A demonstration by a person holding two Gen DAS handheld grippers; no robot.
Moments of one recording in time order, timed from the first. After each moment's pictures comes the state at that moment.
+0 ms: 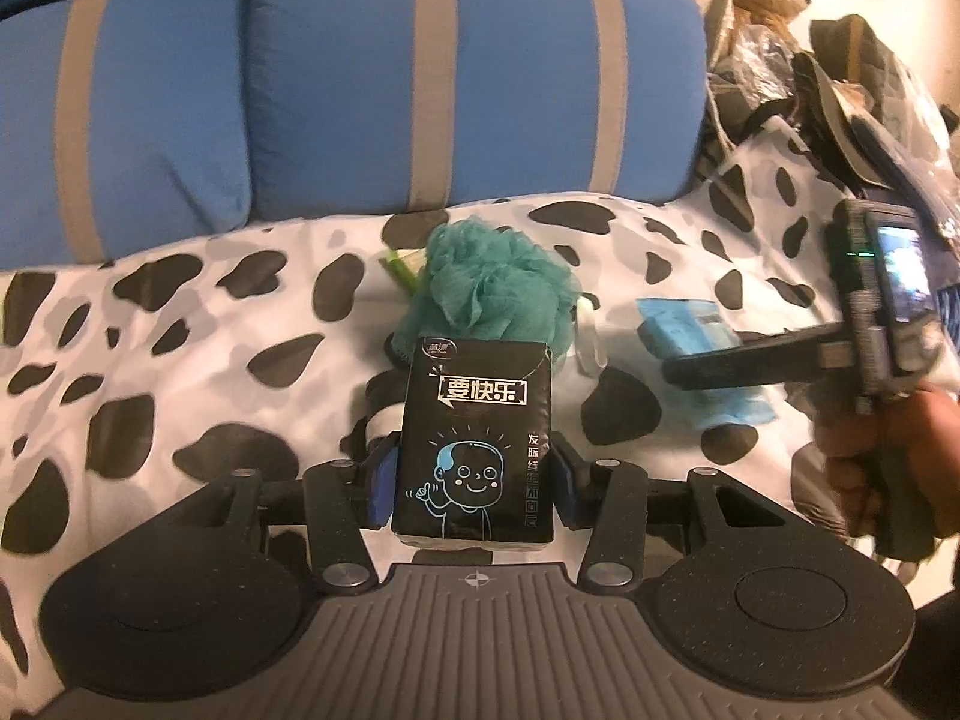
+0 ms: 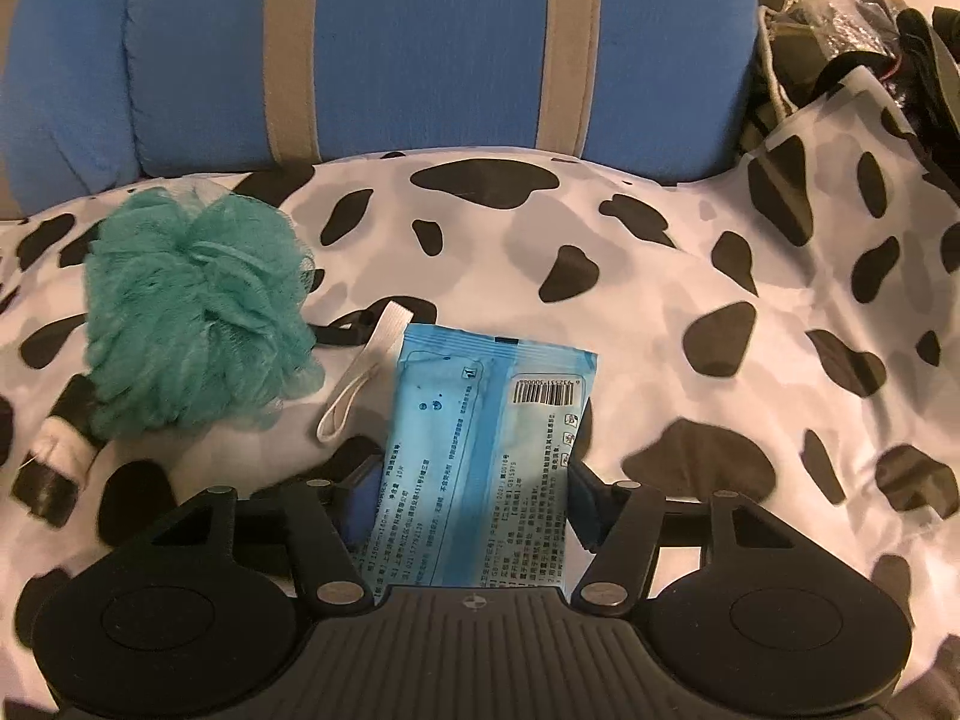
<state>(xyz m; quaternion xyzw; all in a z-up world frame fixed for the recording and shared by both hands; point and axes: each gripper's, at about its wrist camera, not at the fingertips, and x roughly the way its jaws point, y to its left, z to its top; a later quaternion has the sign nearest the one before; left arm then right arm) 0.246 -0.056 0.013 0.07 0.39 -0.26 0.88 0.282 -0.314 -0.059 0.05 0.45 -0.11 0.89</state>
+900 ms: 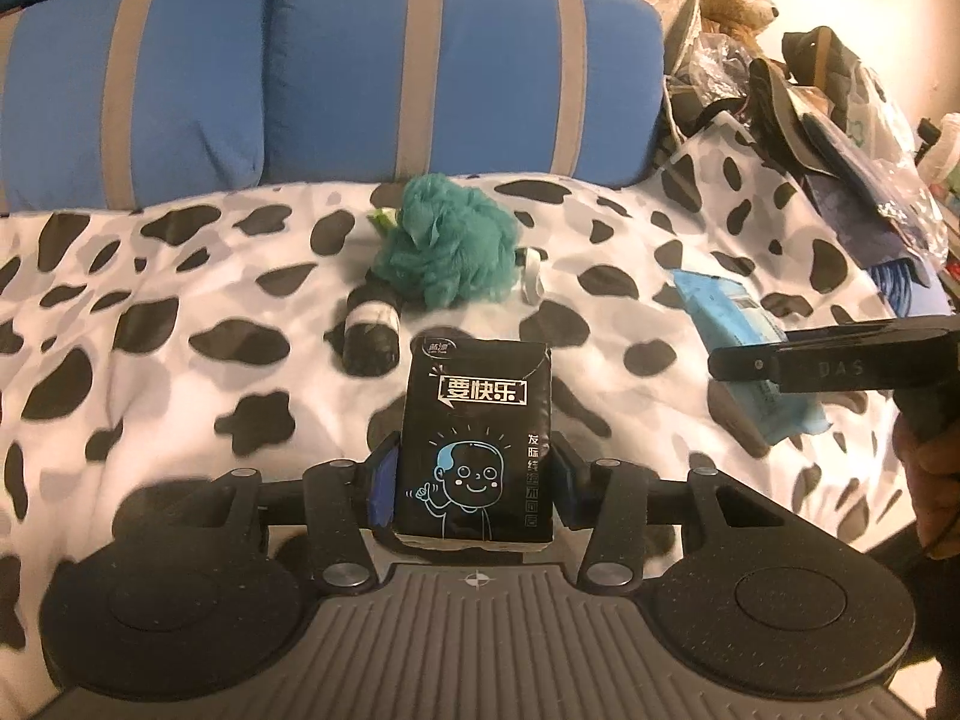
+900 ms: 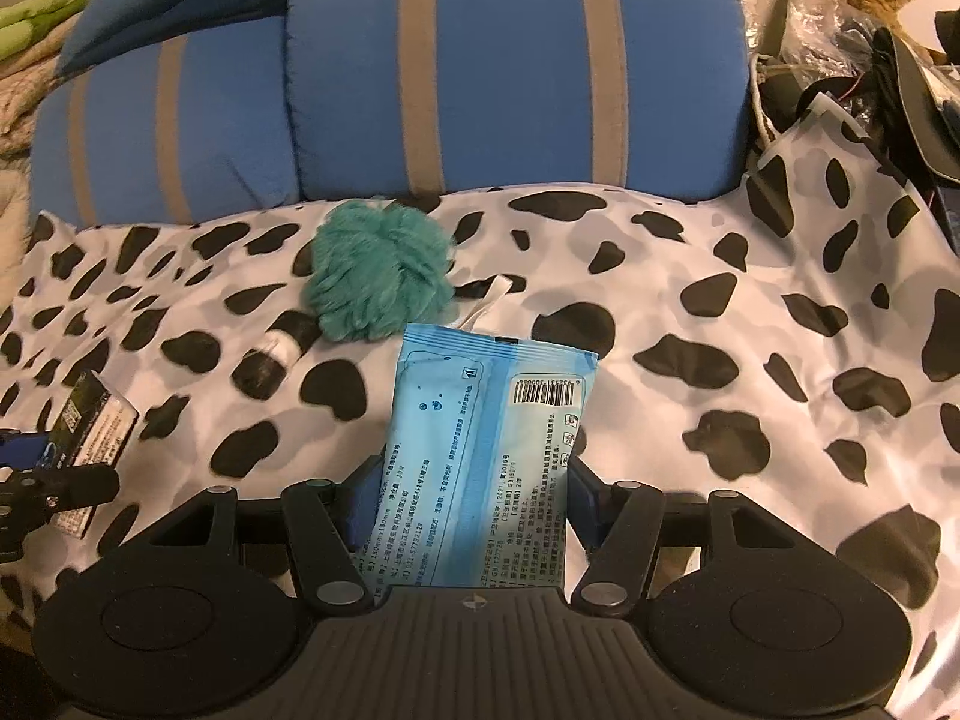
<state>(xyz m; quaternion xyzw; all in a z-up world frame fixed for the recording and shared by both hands) 0.145 -0.029 0.021 0.05 0.39 -0.26 0.88 0.128 -0.289 0.011 0.07 0.40 -0.01 0.91</state>
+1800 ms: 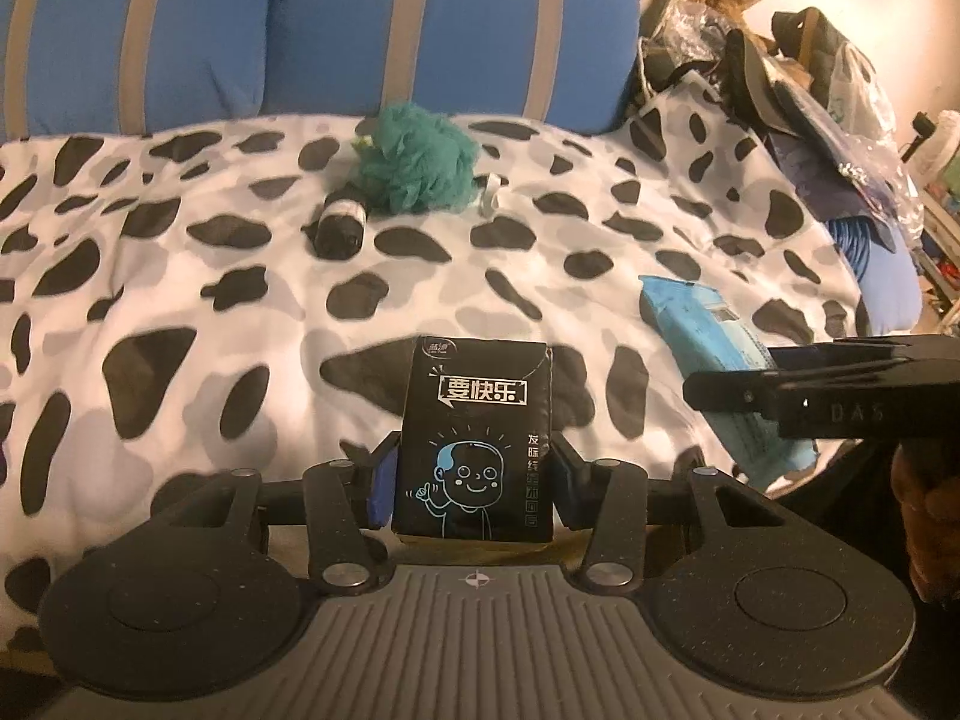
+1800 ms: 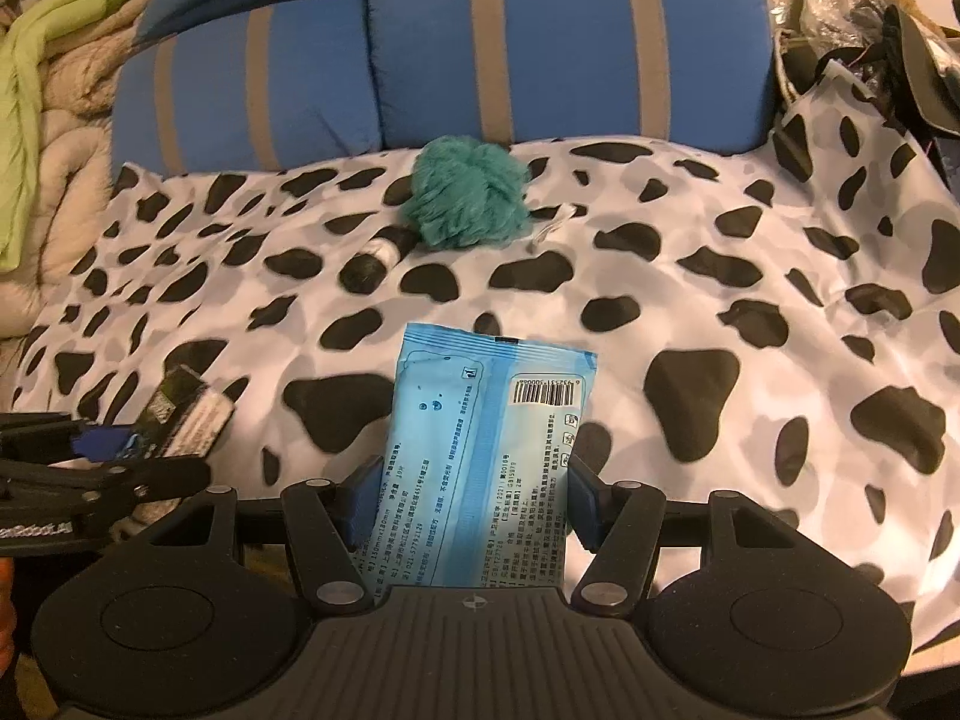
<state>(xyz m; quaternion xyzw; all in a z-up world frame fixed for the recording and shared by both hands) 0.065 -0.023 0.018 0.03 0.43 -0.26 0.86 0.029 -0.254 0.020 0.08 0.43 0.04 0.90</state>
